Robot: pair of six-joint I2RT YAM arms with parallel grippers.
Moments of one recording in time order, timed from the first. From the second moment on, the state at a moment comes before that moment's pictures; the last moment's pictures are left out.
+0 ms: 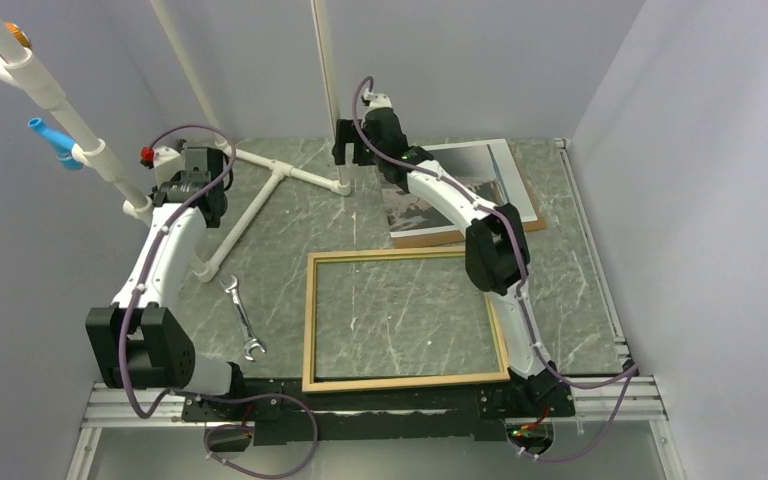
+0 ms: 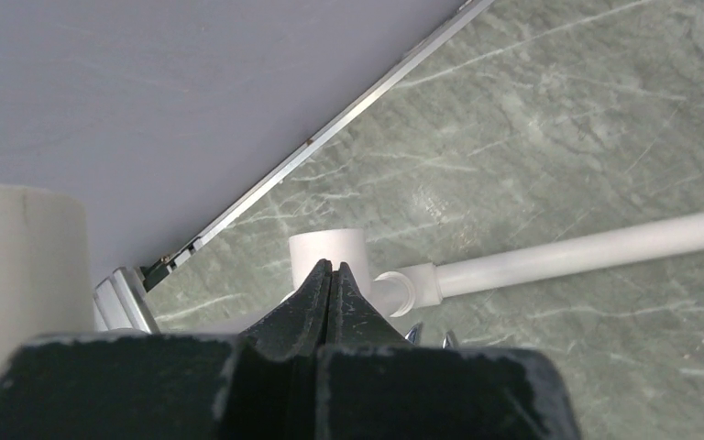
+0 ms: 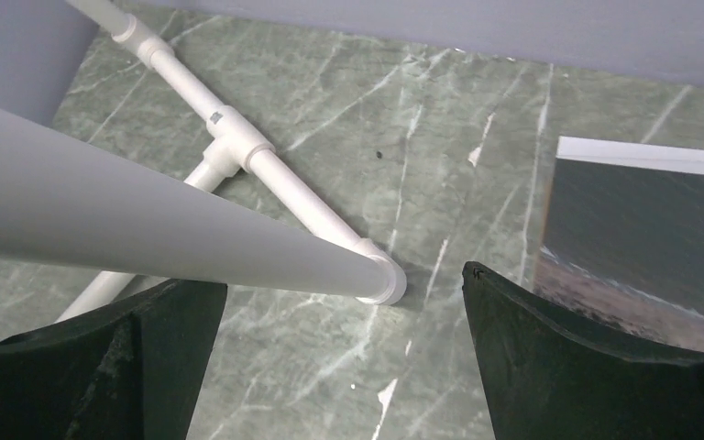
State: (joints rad) left arm 0.01 1.42 1.29 -0.85 -0.88 -0.55; right arm 0.58 2.27 2.05 -0.18 0.06 0.36
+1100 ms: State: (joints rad) left arm -0.41 1.38 1.36 -0.54 0.10 -0.07; right arm 0.44 1.65 1.21 -0.05 -0.12 0.51
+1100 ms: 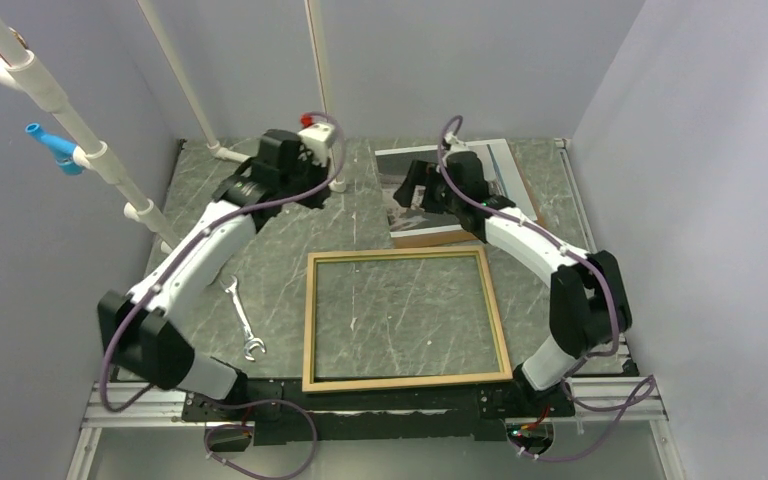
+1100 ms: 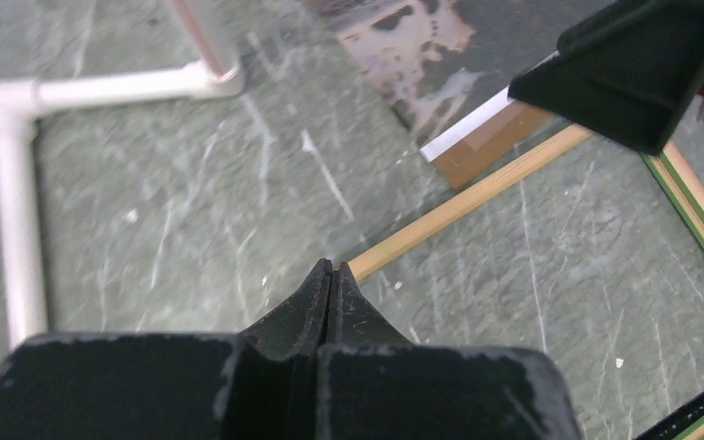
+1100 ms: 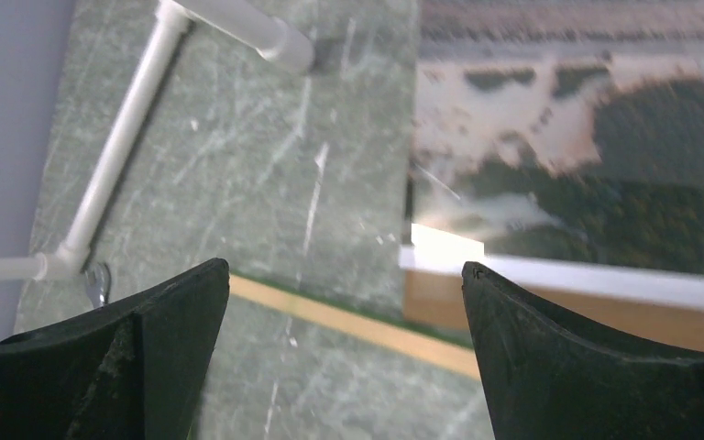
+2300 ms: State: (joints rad) left arm -0.28 2.12 2.04 -0.40 -0.27 0.14; right arm 0.36 1.35 0.87 -0.08 -0.24 0.58
